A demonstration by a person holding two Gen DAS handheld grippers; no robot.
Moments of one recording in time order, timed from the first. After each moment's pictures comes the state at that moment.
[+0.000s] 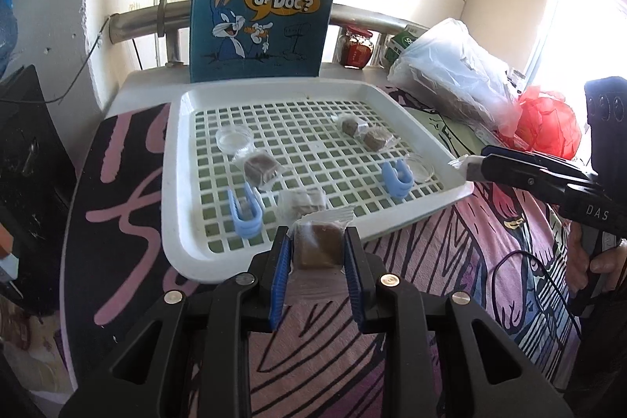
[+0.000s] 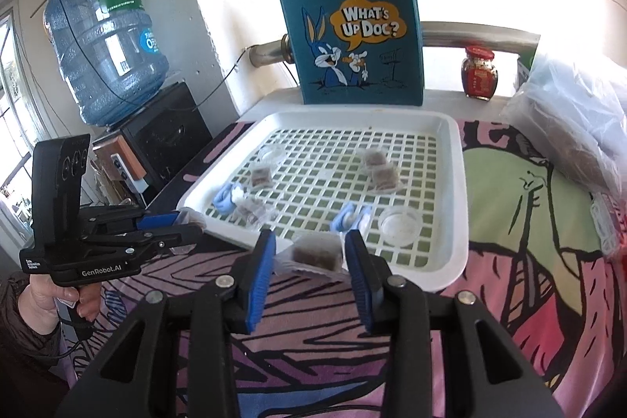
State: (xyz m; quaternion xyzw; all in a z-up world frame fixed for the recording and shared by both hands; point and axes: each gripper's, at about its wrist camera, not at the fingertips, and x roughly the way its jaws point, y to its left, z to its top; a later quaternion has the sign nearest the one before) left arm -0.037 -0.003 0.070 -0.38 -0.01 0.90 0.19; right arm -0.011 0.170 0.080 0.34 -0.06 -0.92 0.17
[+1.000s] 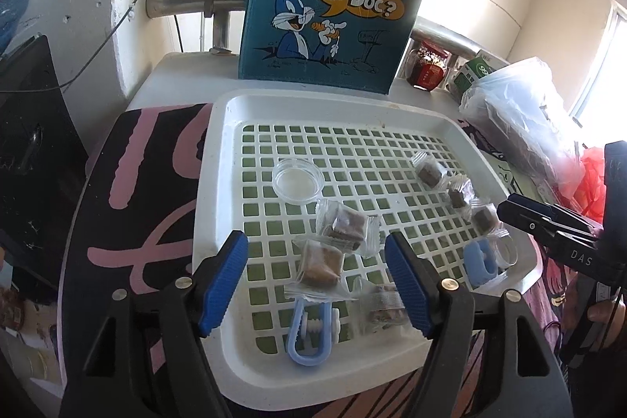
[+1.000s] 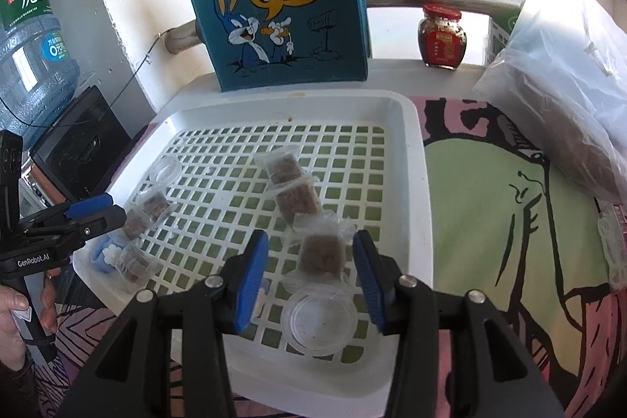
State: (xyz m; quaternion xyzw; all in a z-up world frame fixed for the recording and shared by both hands) left arm -0.117 -0.024 0.052 -0.40 -0.07 0.91 0.12; right arm -0.099 0.195 0.039 0.39 -0.07 -0.92 0.09
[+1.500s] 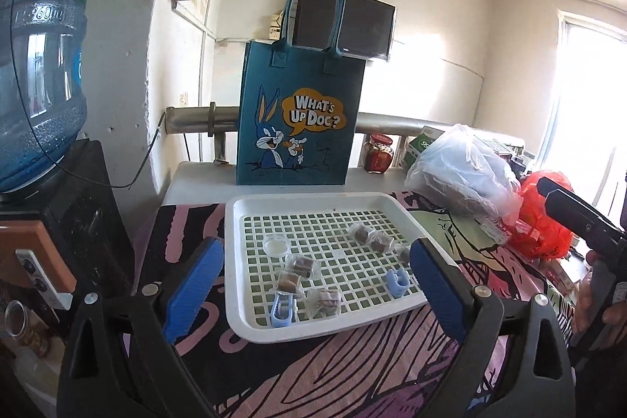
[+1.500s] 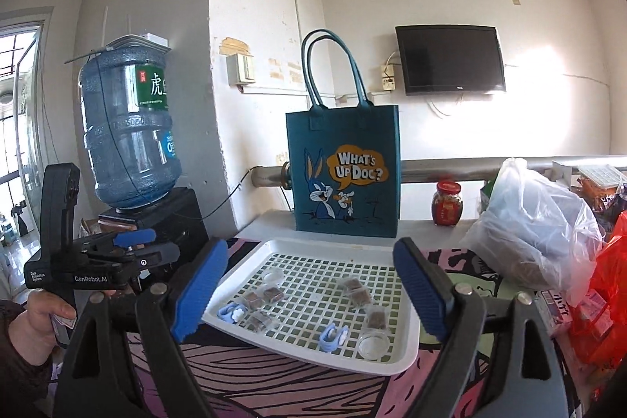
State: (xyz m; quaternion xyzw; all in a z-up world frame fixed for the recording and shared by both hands) left arm 0.014 -0.023 0.141 -0.23 -0.04 0.96 0.13; right arm 0.058 0.160 0.161 0.14 -0.04 -0.98 0.14
